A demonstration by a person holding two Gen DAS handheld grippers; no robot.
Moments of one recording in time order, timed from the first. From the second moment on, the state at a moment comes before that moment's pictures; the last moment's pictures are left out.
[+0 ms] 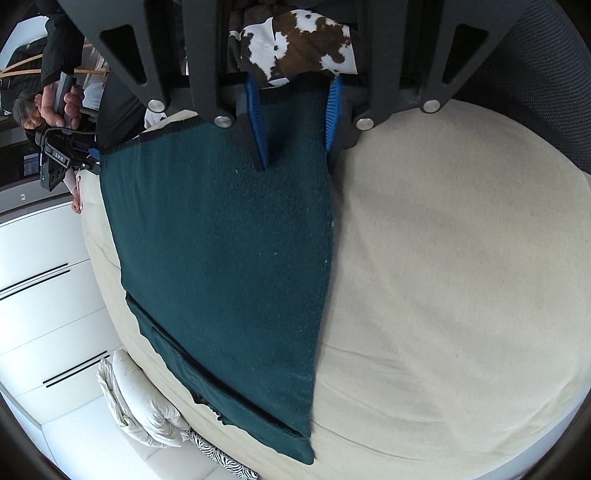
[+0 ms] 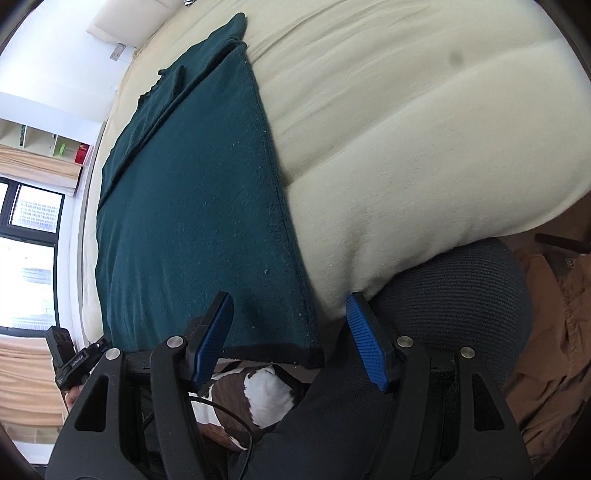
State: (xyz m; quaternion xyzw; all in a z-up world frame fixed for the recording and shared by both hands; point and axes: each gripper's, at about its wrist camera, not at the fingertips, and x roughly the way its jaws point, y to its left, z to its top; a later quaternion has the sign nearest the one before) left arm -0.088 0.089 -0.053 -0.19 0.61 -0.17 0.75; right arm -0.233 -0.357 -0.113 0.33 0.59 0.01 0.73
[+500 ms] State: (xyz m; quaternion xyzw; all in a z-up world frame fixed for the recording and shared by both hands) left arm -0.101 0.085 -0.042 -0.16 0.59 -0.18 0.77; right arm -0.243 -0.344 -0.097 0.32 0.58 0.04 0.75
